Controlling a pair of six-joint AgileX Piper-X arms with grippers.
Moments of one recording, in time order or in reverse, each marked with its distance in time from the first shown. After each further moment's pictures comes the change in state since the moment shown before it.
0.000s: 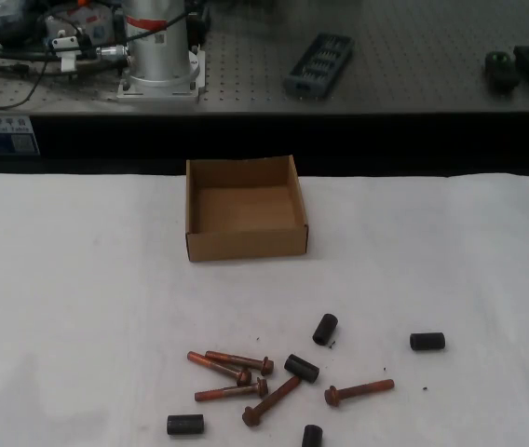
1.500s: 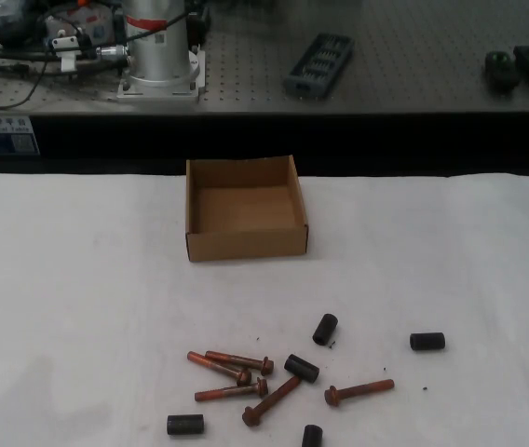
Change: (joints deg) left arm 0.0 0.0 0.0 0.0 4.3 -17.0; right arm 0.0 0.1 0.0 -5.0 -5.2 21.2
